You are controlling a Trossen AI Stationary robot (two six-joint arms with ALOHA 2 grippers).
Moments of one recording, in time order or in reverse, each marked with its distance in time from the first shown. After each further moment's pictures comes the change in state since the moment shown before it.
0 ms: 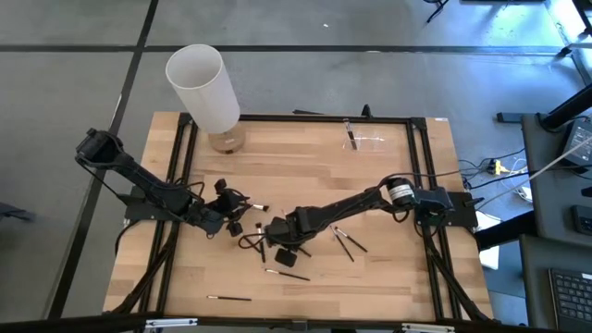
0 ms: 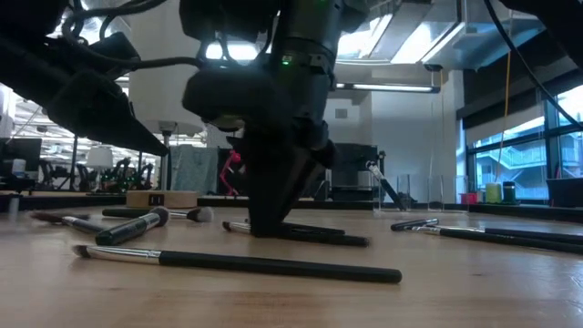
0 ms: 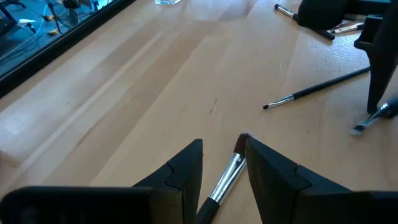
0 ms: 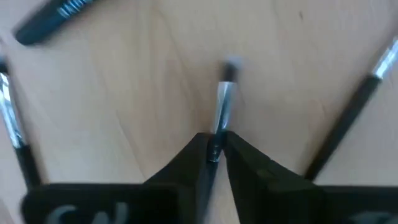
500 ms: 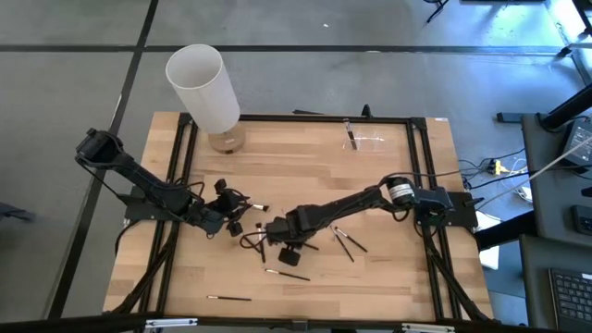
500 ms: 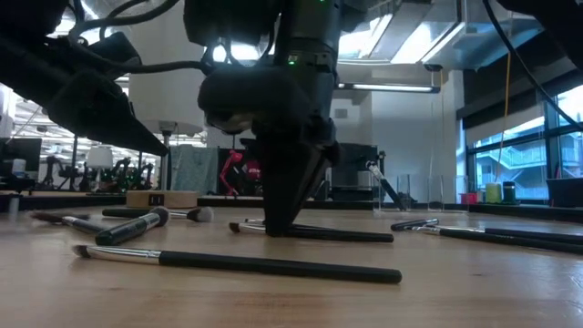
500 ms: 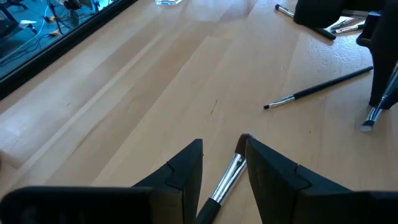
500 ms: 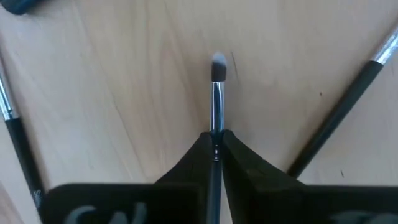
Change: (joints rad) left arm 0.000 0.000 0.000 0.000 -0.003 0.003; right arm -0.010 -0.003 0.037 -0.052 -0.061 -0.057
